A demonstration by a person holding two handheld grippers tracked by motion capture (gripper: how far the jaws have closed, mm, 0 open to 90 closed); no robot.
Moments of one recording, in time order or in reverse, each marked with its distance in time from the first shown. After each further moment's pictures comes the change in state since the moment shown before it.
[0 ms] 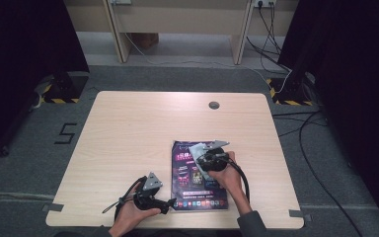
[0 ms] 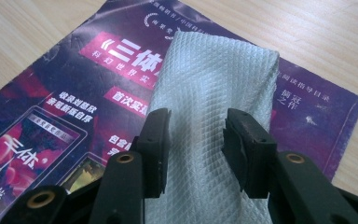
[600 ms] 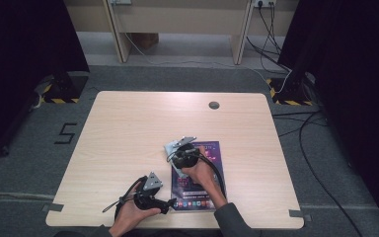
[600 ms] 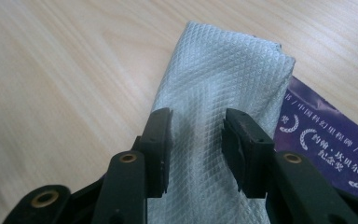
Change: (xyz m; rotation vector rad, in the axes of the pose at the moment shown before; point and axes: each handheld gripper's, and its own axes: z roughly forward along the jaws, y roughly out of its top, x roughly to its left) left arm 0.000 0.001 0.000 0.007 -0.004 0.009; right arm 0.058 0.048 0.041 0.017 0.083 -0.117
